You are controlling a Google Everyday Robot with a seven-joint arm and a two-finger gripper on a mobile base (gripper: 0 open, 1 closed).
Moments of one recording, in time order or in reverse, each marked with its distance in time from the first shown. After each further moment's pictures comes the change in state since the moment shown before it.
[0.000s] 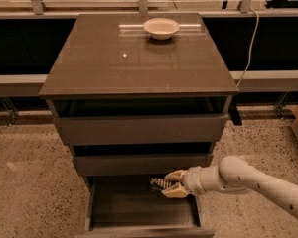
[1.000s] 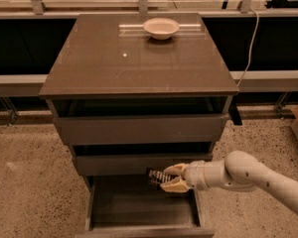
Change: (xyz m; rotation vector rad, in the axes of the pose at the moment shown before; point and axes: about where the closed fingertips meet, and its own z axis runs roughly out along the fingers) arm -0.049 0.007 -0.027 -0.016 -0.099 0.034
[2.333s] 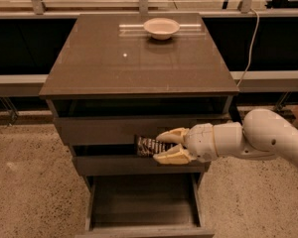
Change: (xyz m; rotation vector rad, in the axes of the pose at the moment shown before) arm -0.189 0.038 -0.089 -0.013 -0.105 -0.175
